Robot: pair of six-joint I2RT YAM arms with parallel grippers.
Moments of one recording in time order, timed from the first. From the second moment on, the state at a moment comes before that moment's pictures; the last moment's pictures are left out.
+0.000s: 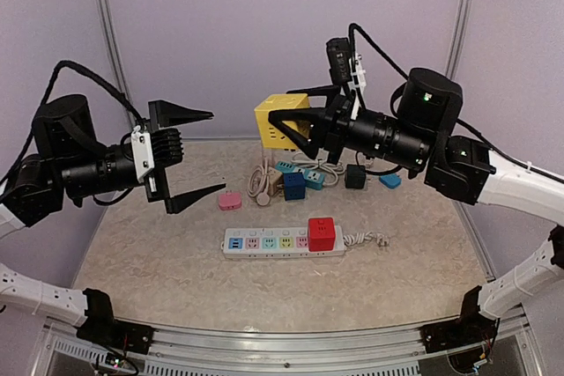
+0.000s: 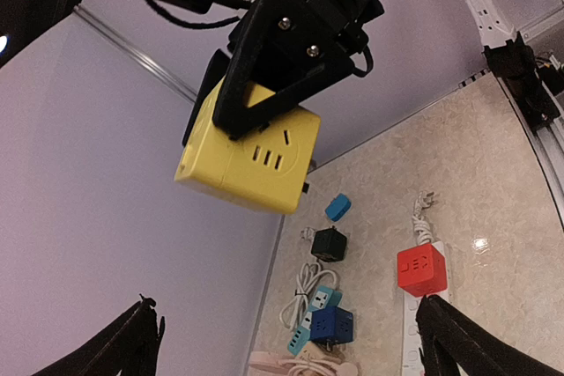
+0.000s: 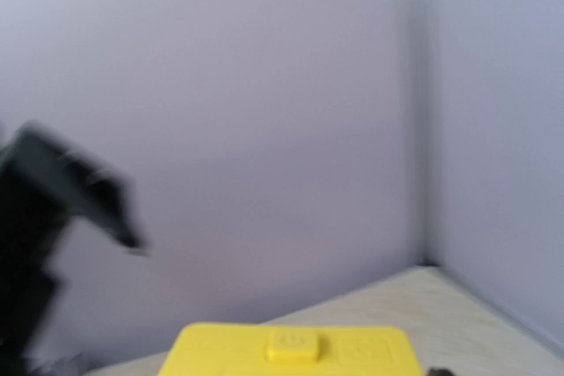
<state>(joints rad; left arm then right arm) -1.06 0.92 1.17 -0.34 0.07 0.80 1.07 1.29 1.29 0.16 -0.10 0.07</state>
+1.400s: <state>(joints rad) -1.20 0.95 0.97 0.15 -0.03 1.66 1.20 1.39 1.36 0.19 -0.20 -0.08</state>
